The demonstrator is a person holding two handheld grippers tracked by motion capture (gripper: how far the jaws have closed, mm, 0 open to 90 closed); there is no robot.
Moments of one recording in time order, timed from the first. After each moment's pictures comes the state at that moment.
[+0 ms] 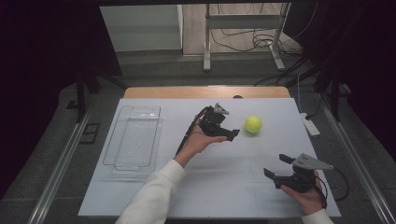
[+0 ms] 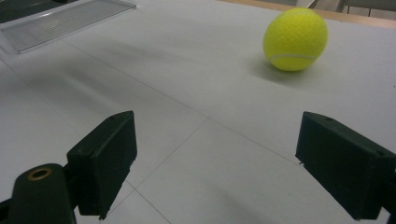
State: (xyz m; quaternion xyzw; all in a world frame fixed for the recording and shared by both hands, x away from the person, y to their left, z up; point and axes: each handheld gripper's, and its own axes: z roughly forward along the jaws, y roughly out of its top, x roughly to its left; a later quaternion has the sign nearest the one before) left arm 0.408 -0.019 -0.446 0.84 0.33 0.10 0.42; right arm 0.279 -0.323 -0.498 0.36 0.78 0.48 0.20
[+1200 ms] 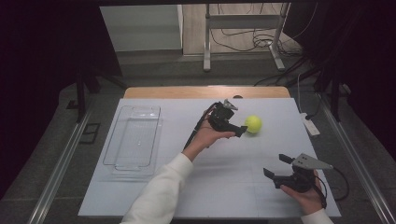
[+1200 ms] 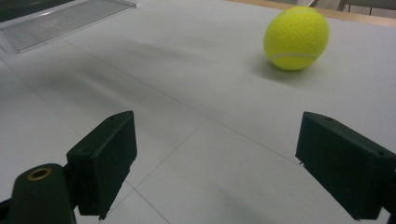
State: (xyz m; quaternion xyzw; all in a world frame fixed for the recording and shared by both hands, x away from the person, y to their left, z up) left arm 0.424 -0.044 -0.442 0.84 0.32 0.09 0.42; right arm 0.280 -0.322 -0.498 0.36 0.78 0.48 0.19
